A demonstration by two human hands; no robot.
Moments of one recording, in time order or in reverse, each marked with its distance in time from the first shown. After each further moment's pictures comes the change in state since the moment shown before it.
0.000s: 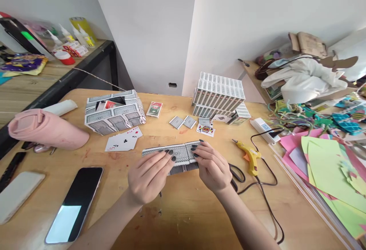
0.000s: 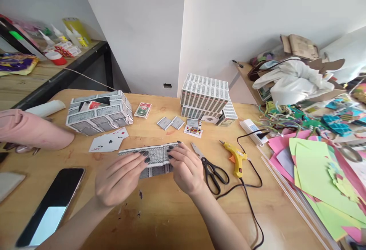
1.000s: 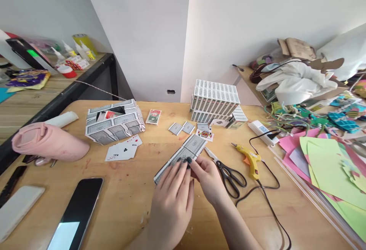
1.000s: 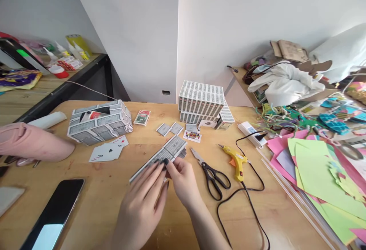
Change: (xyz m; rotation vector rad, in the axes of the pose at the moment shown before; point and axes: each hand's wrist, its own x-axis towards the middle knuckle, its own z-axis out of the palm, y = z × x) left_hand 0.008 0.063 0.007 -0.008 -0.259 -0.356; right_hand 0.014 -0.028 0.005 0.930 -0.196 1.357
